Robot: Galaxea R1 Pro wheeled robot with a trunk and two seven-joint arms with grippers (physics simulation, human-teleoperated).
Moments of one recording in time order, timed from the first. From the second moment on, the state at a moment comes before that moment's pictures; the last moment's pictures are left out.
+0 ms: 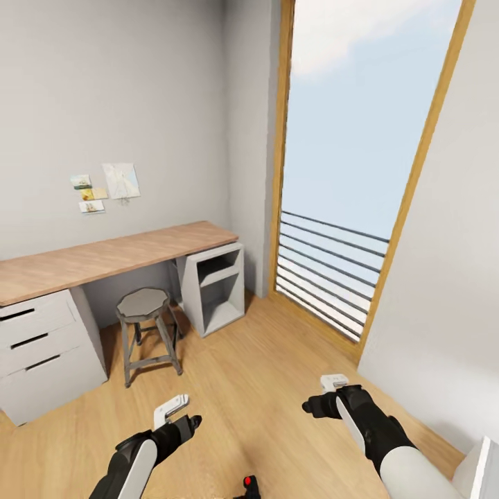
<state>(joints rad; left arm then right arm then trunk) -0.19 -0.08 0.01 -1.20 0.55 0.62 0.25 -0.59 -0.03 0.09 -0.65 0.00 0.63 0.15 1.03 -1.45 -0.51</state>
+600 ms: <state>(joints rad) -0.19 -0.06 0.01 -1.24 0.55 0.63 0.24 -0.59 -0.03 0.09 -0.65 0.00 0.63 0.15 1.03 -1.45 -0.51</state>
